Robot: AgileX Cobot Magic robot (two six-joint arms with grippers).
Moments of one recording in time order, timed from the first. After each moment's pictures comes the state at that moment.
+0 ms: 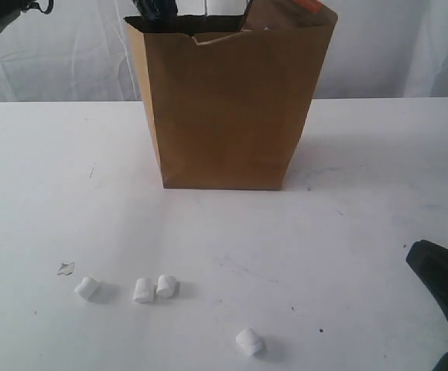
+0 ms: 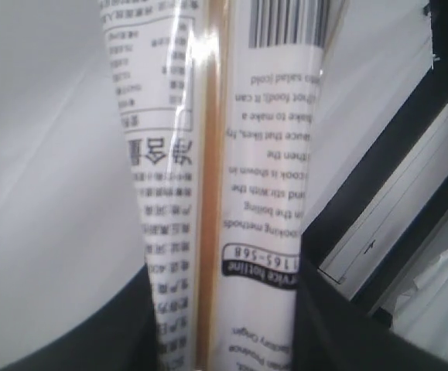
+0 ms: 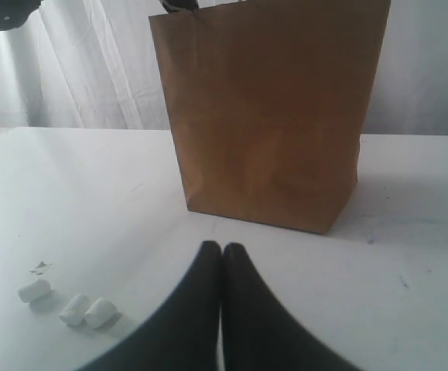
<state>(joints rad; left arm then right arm) -0.13 2.10 -1.88 0.88 -0.84 -1.67 0.58 0.37 -0.01 0.16 -0.21 0.07</state>
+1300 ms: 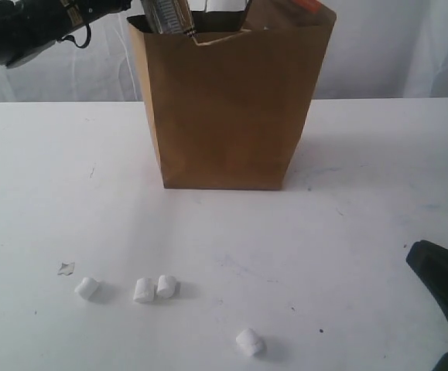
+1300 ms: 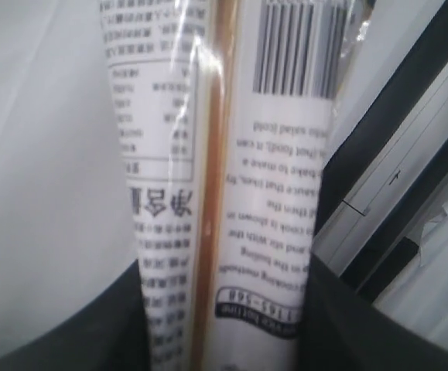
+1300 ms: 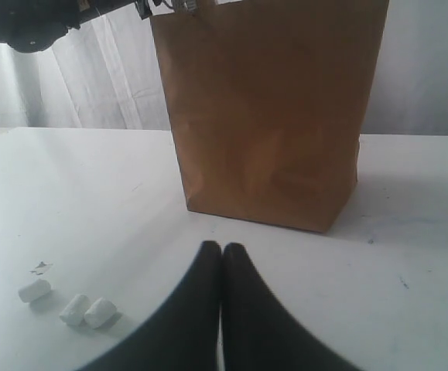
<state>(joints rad) -0.19 2.17 -1.88 0.98 -0.81 -1.61 0.58 0.37 -0.01 0.16 -0.21 0.07</state>
